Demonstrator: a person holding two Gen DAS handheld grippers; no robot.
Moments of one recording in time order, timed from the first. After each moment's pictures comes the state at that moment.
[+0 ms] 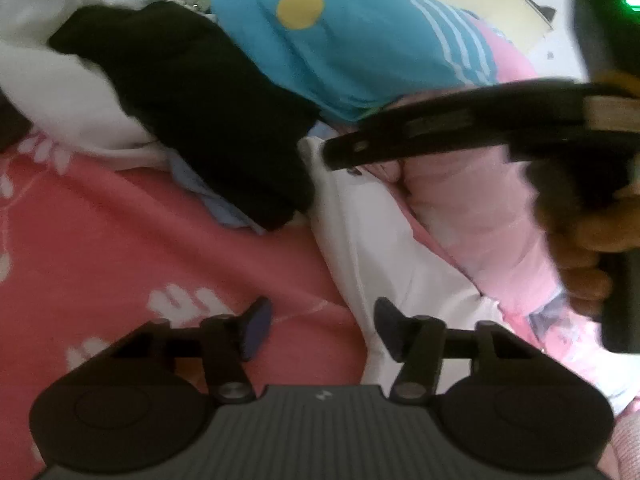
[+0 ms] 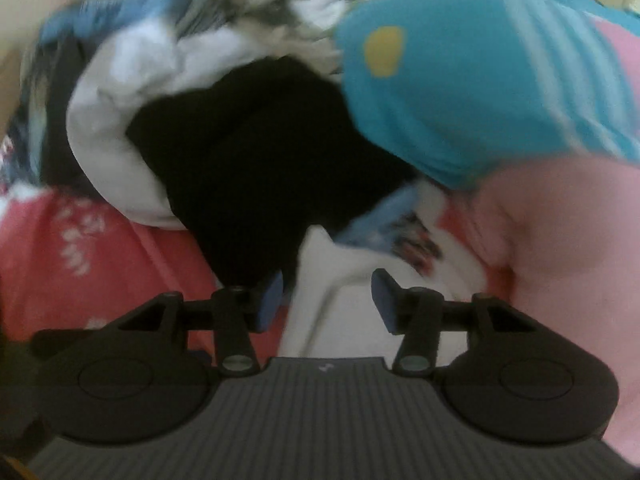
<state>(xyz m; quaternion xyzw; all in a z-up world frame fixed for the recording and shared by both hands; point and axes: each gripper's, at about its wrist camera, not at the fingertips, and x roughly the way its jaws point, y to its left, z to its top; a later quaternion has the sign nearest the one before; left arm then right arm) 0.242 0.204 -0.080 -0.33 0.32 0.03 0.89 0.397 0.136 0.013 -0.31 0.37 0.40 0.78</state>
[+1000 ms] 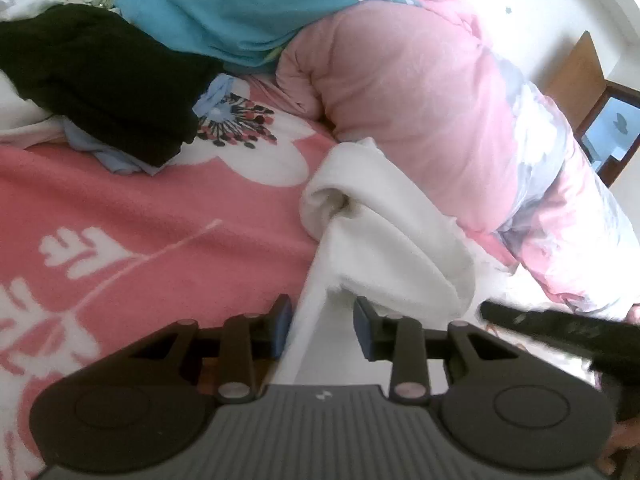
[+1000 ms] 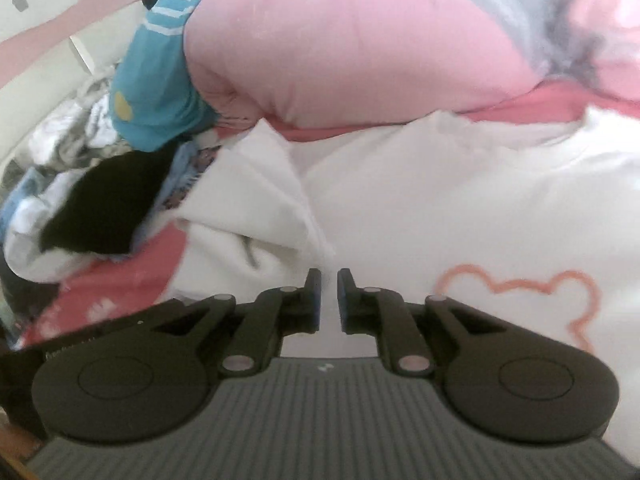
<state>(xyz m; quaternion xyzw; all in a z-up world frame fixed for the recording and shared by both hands) 0.244 0.138 -0.089 -0.24 0.34 -0.06 0.91 0.287 -0.127 -0.051 0.09 0.37 0.16 0.91</state>
